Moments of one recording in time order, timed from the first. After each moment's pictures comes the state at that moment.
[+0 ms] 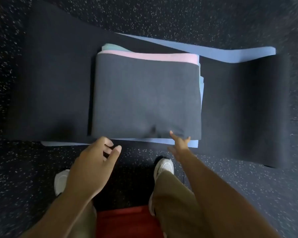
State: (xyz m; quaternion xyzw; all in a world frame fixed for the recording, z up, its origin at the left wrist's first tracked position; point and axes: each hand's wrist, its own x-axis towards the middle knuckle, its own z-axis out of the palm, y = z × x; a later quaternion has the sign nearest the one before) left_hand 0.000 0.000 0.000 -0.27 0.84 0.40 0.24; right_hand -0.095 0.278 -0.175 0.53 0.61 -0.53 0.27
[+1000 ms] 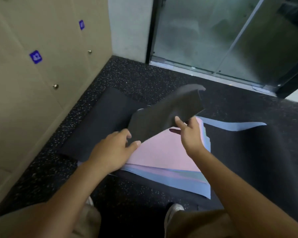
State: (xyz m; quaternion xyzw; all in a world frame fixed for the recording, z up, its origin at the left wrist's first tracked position) left_hand 0.064 -0.012 0.105 -0.19 0.93 0.32 0.07; right_hand -0.087 0.185 0.080 -0.03 0.76 -0.65 0.09
